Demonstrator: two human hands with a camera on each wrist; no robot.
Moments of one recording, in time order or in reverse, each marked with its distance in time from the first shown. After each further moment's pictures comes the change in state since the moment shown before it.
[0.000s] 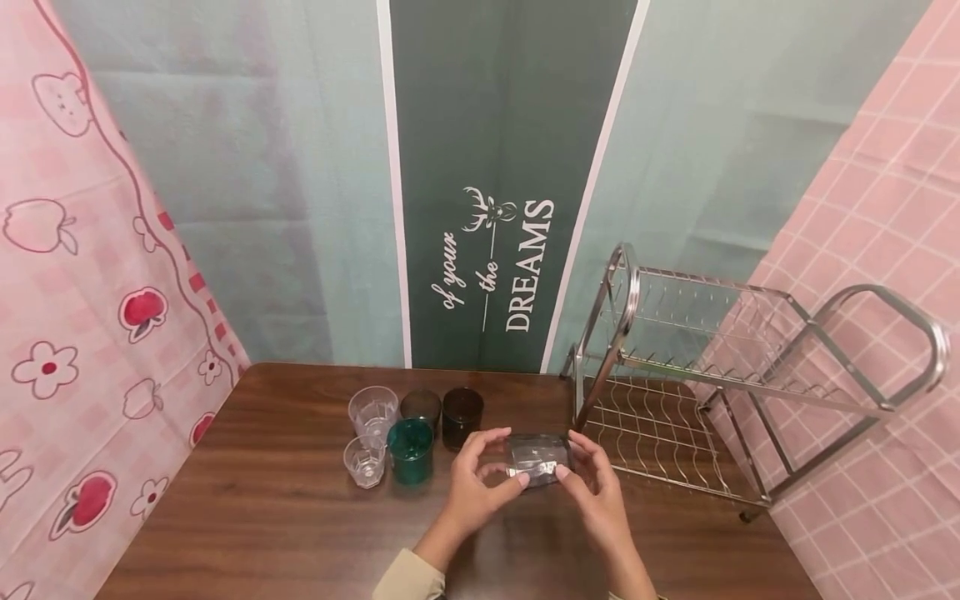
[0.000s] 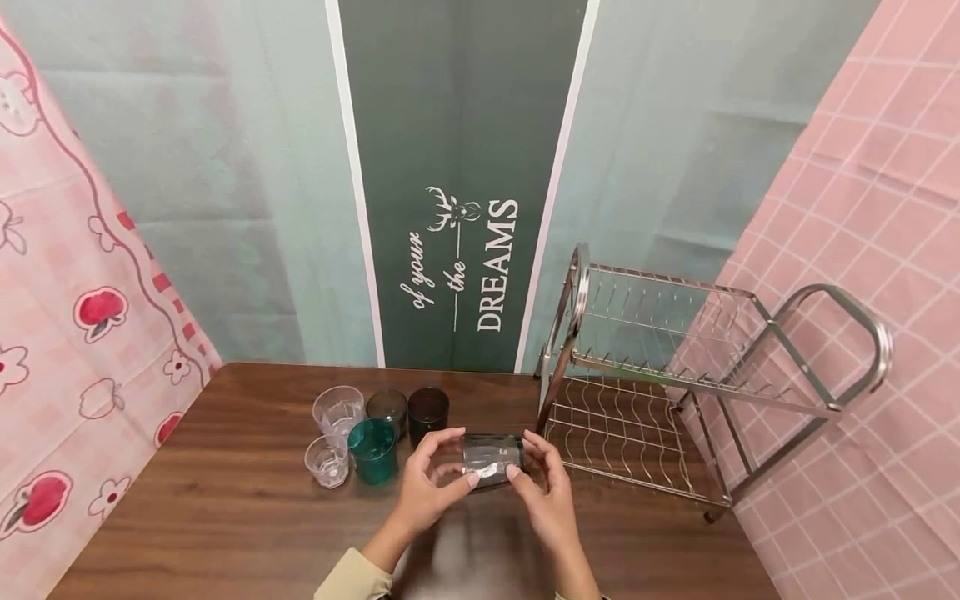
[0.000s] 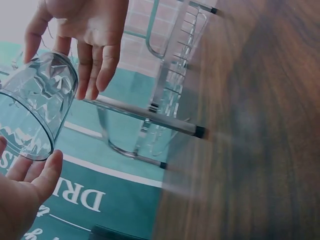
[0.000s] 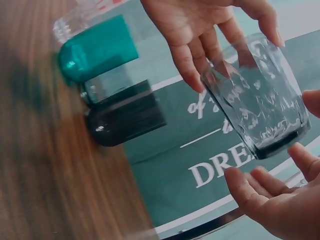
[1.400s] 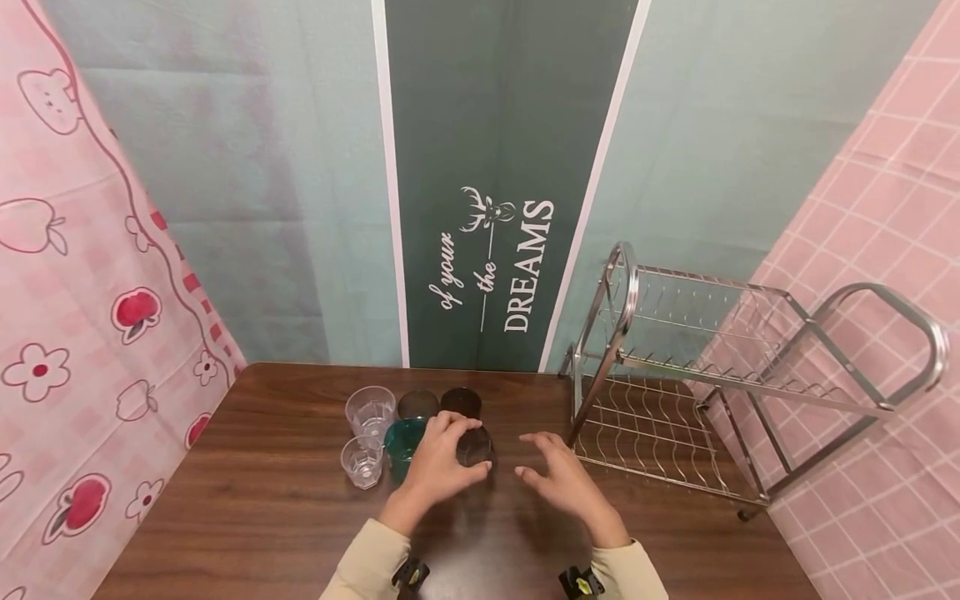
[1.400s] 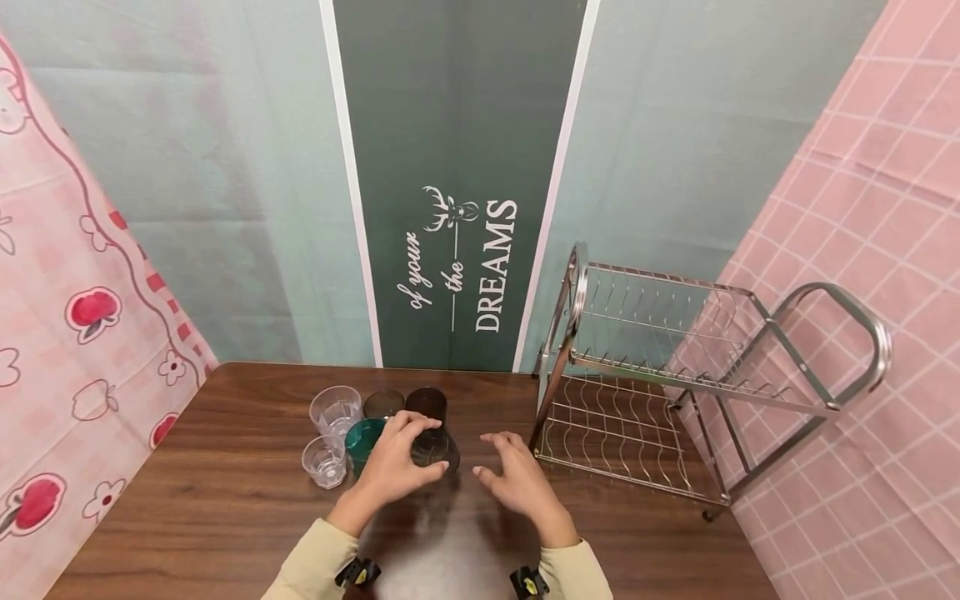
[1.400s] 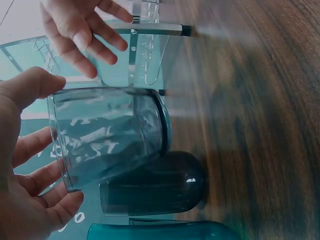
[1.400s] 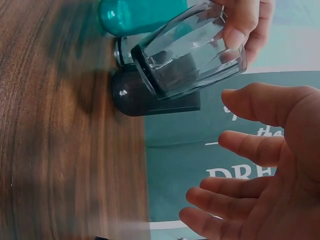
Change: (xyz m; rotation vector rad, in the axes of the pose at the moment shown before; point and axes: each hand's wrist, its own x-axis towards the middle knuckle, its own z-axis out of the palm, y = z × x) left_hand 0.021 -0.034 -0.053 0.914 -0.107 0.071; right_hand 0.040 0.022 0.012 -0.864 -0.338 -0.099
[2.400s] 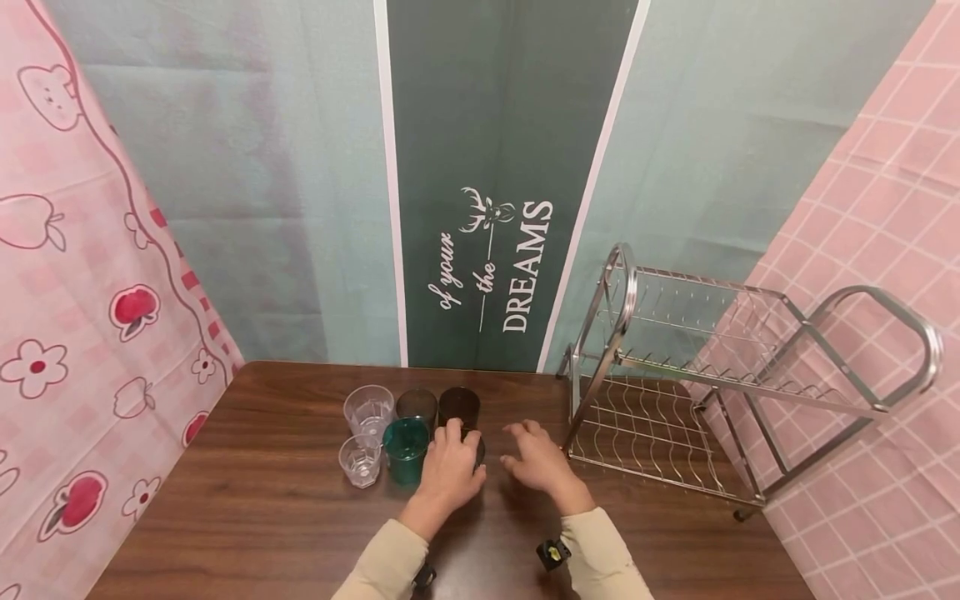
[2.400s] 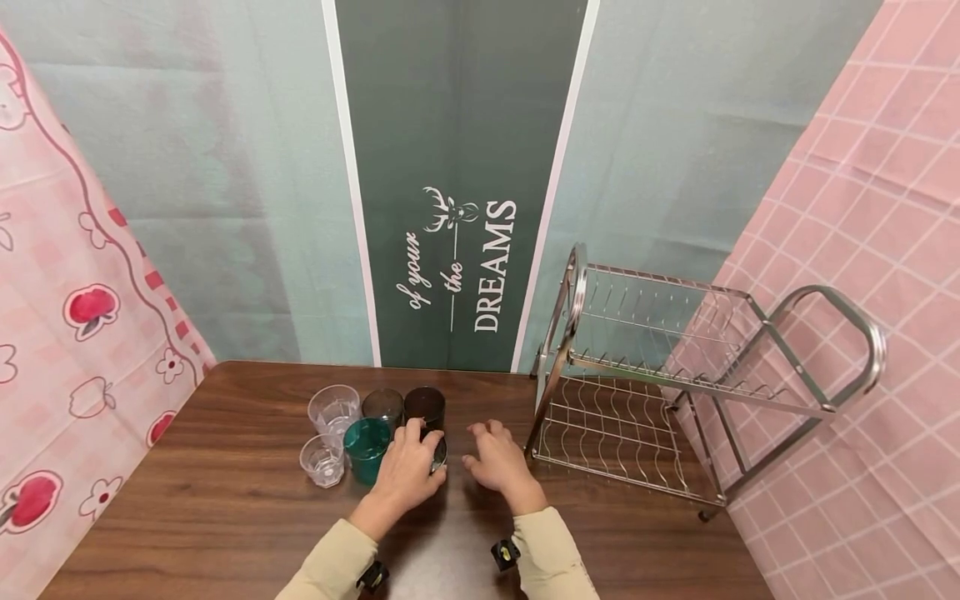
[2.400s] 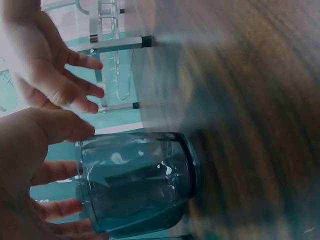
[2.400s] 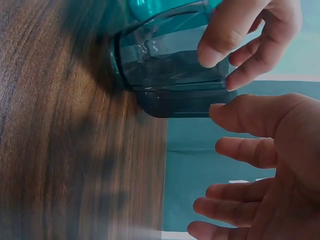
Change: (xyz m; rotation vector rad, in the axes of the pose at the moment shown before) left_hand -0.006 0.000 0.034 0.418 -0.066 0.008; right_hand 0.032 0.003 0.022 -0.192 -0.111 0.018
